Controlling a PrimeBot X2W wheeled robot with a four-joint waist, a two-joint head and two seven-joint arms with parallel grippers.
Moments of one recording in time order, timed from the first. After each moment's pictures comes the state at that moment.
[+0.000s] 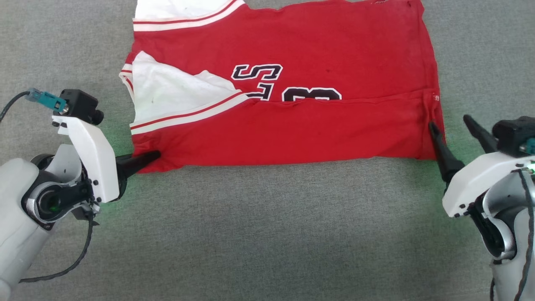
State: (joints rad) left arm -0.78 0.79 -0.87 0.36 -1.41 -0.11 0.53; right arm -0.31 -0.22 -0.03 0.05 0.24 0.13 0.31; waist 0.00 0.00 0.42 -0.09
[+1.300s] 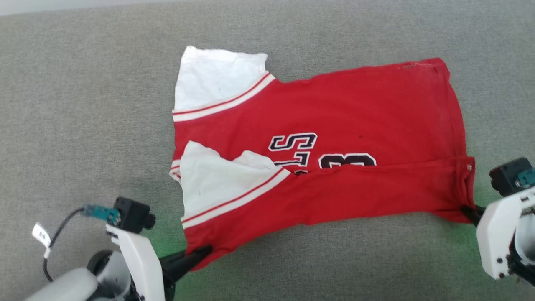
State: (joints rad) left arm -0.42 0.85 -0.95 -0.02 -1.40 -0.07 0.25; right arm -0.15 -0.54 0.10 -0.05 0.47 0.13 0.78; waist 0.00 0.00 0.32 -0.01
